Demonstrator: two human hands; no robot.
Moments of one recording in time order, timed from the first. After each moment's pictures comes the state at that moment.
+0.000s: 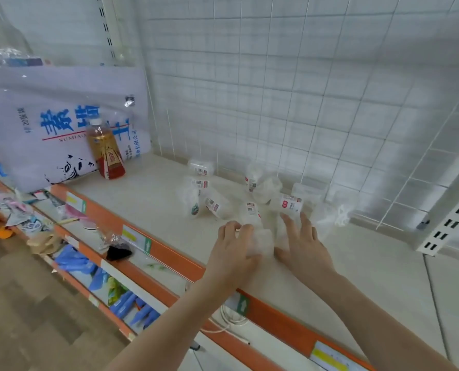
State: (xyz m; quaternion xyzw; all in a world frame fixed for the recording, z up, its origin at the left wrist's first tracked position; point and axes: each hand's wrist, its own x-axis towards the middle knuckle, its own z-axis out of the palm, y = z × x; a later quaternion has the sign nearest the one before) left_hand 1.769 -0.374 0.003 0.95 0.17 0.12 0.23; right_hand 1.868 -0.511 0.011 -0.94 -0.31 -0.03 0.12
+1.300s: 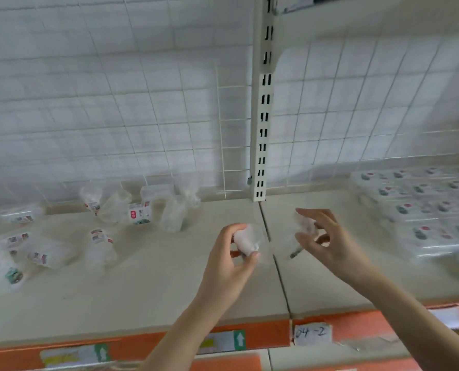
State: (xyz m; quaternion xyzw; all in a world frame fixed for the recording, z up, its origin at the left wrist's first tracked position) left_hand 1.811 -0.576 0.025 0.83 -0.11 0.10 0.54; right_hand 1.841 -0.794 0.033 -0.87 -0.11 -0.11 0.47
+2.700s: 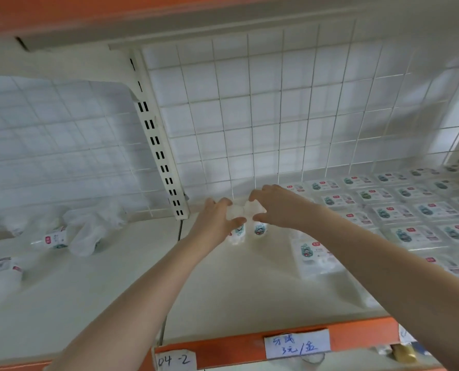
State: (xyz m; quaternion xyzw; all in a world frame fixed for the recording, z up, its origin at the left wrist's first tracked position) left_hand 1.925 -0.775 0.066 0.97 -0.04 0.01 0.26; right_hand 1.947 -0.947 0.087 -0.97 -0.23 0.00 0.08
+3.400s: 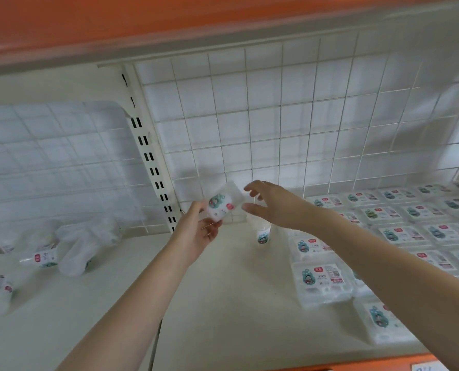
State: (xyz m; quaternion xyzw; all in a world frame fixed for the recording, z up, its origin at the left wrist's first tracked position) left_hand 1.954 -0.760 0.078 0.54 0.17 -0.06 0.82; right_hand 1.976 -0.955 0.106 -0.93 -0.25 -0.02 0.26
